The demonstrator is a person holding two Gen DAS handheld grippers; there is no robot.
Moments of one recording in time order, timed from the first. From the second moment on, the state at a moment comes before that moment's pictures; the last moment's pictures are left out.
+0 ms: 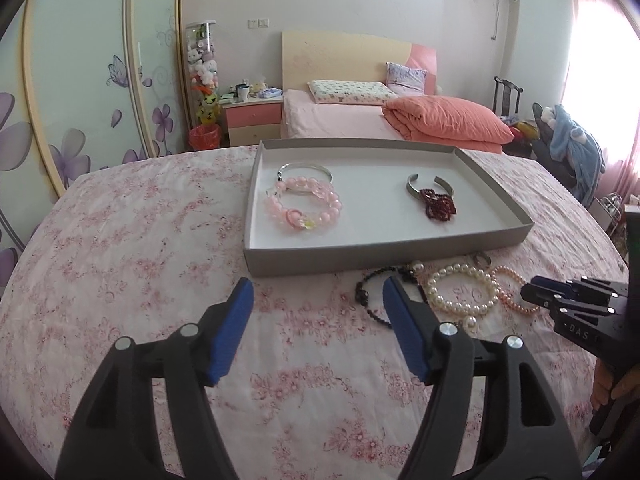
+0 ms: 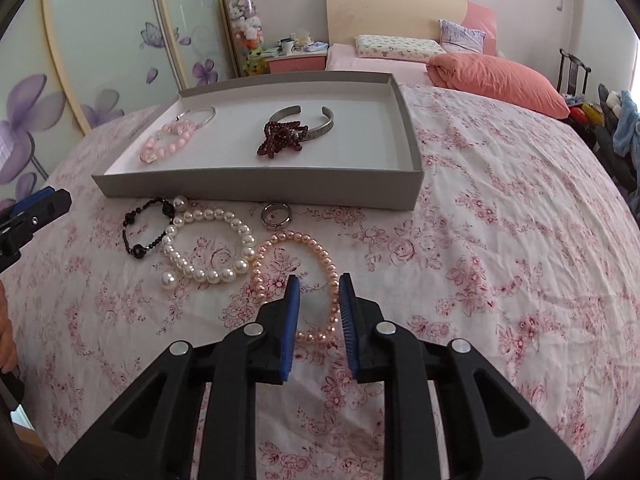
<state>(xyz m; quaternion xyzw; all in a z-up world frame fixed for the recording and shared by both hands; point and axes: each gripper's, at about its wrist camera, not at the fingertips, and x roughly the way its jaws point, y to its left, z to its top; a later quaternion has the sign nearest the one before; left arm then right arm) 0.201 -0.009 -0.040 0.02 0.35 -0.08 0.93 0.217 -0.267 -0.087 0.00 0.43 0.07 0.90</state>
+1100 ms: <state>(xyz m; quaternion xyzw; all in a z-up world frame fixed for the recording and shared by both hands) 0.254 -0.060 -0.087 0.05 0.44 -0.07 0.90 0.223 -0.294 -0.089 0.03 0.43 0.00 0.90</state>
